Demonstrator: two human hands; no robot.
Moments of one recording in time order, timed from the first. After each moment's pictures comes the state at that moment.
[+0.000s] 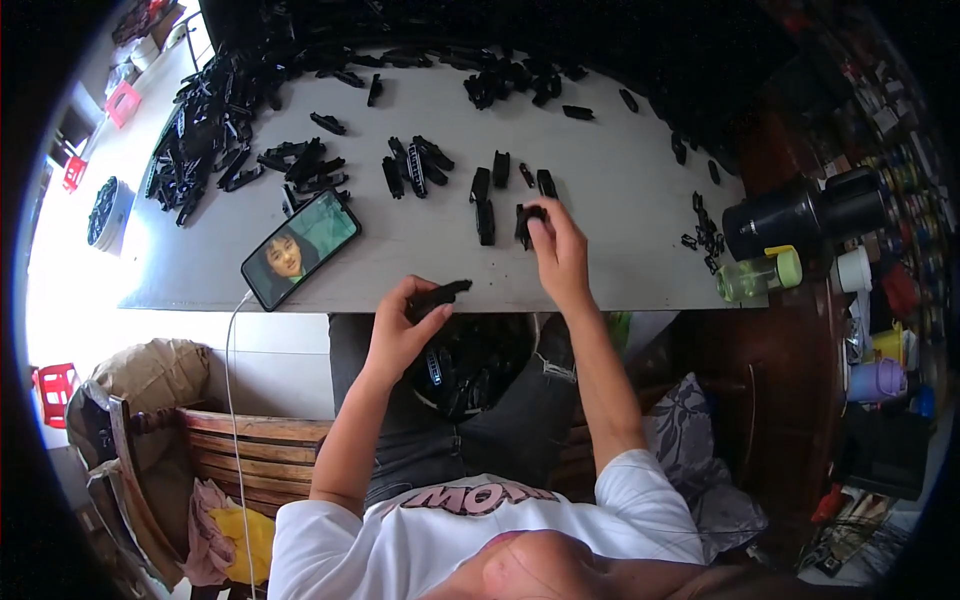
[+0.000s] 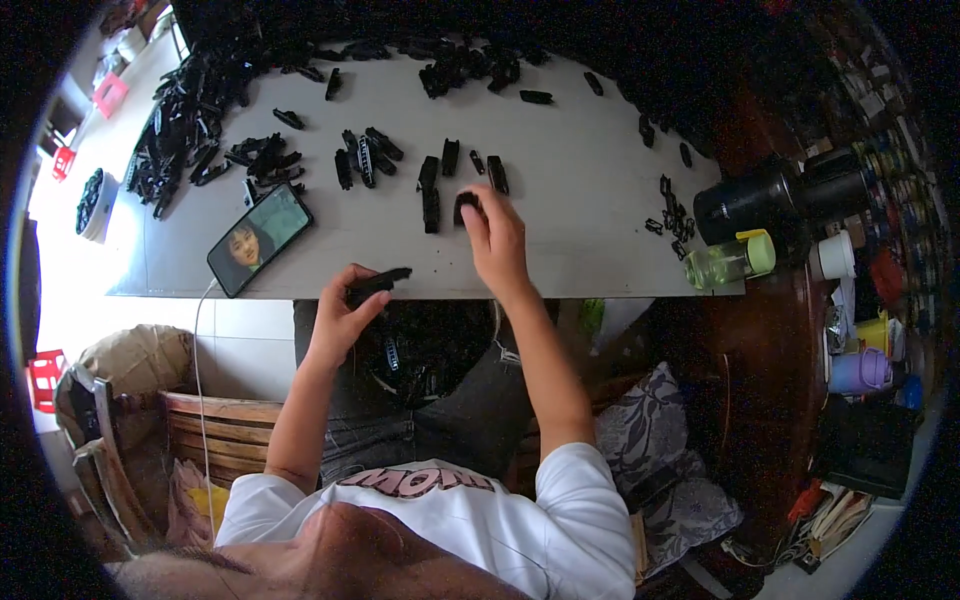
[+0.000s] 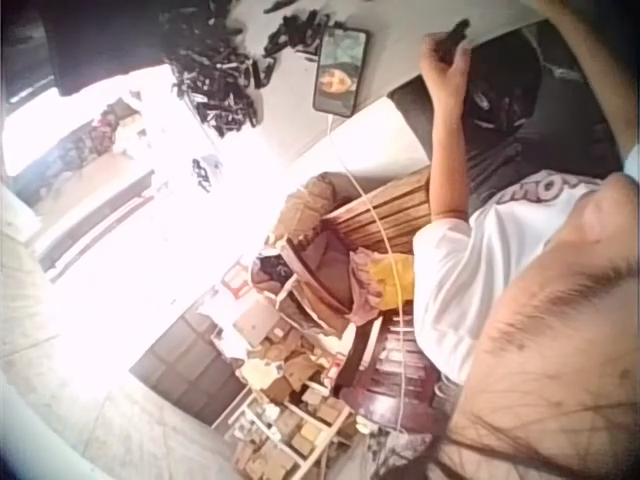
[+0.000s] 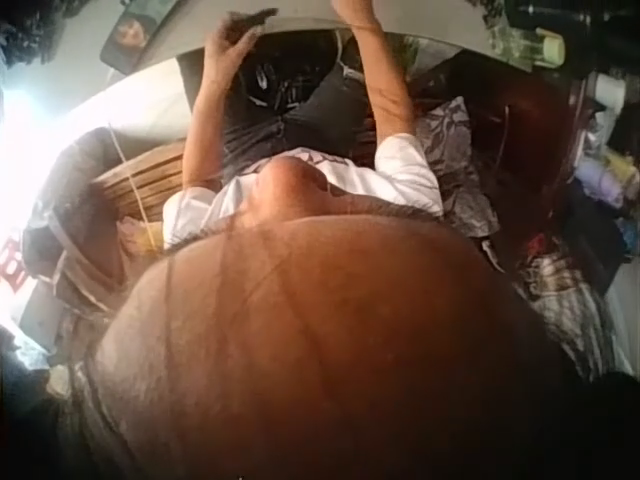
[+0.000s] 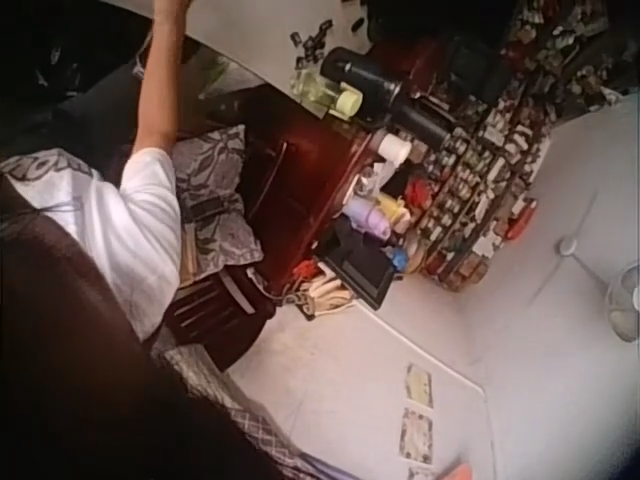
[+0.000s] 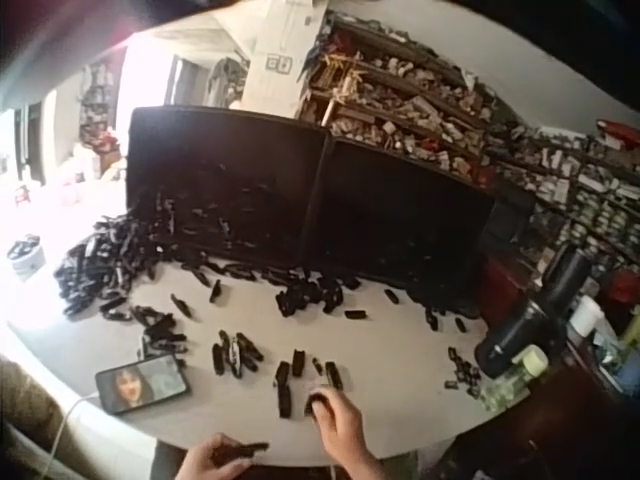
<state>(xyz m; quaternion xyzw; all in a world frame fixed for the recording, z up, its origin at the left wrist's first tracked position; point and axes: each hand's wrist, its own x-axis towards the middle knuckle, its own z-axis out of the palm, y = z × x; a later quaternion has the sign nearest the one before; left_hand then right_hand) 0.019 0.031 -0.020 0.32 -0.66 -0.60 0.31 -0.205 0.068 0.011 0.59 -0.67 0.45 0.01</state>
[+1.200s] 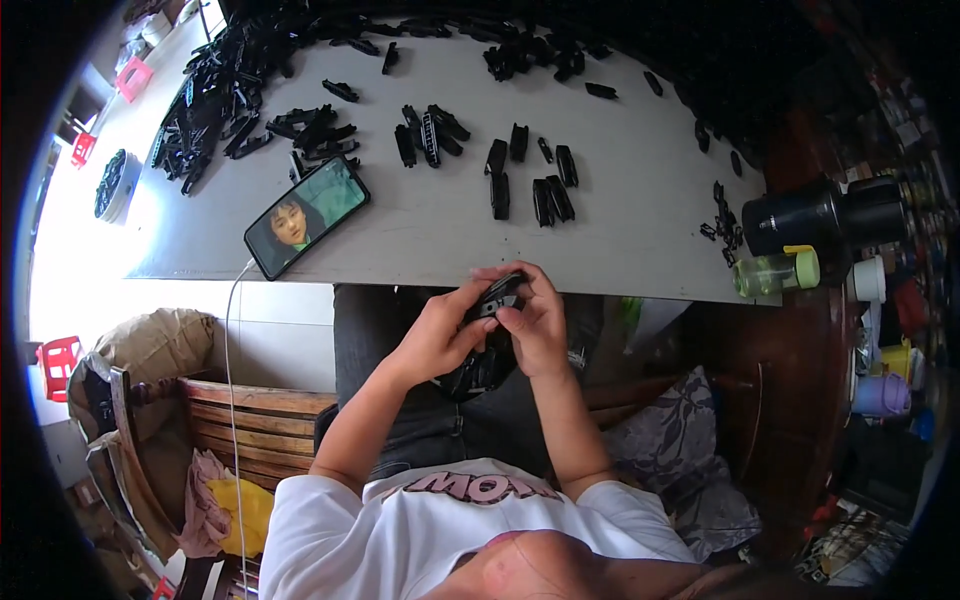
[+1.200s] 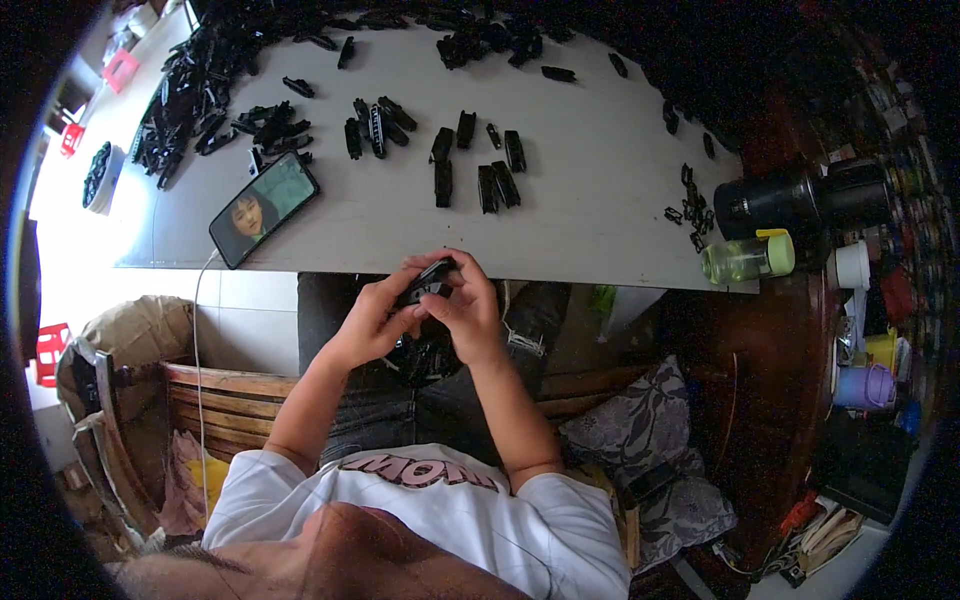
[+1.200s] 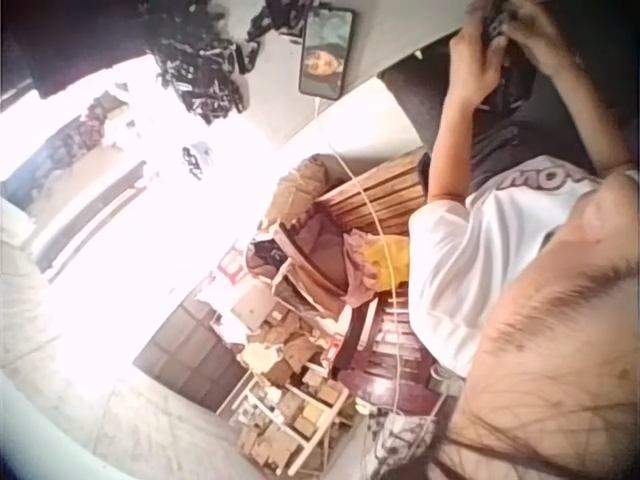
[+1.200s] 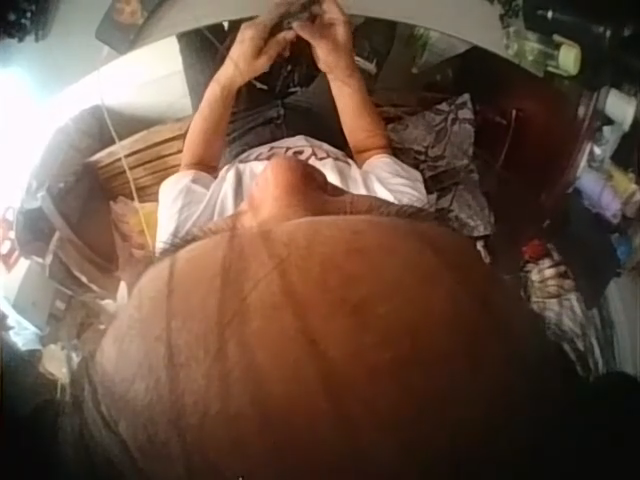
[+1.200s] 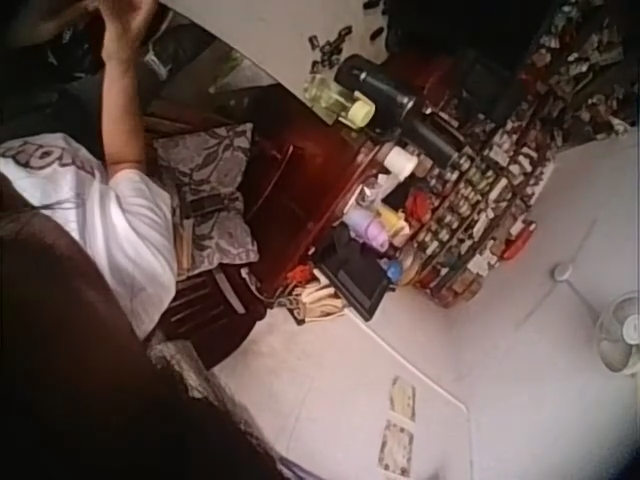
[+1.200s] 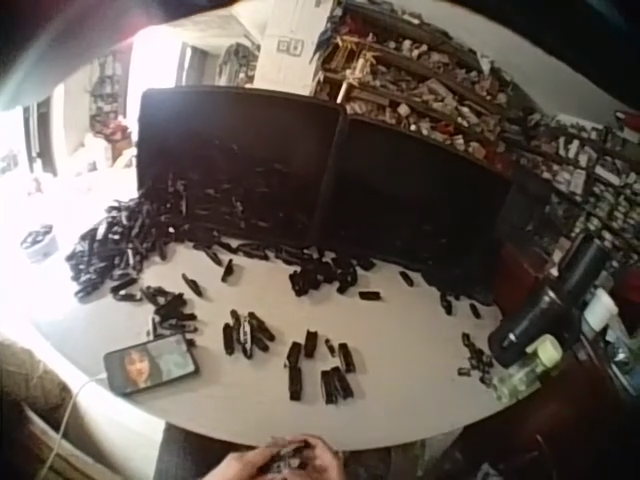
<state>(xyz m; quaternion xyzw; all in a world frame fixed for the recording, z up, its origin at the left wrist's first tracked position) 0.011 0.056 0.009 0.19 -0.73 -0.63 0.20 -0.120 0.134 -0.002 0.28 -0.39 0.74 -0.48</state>
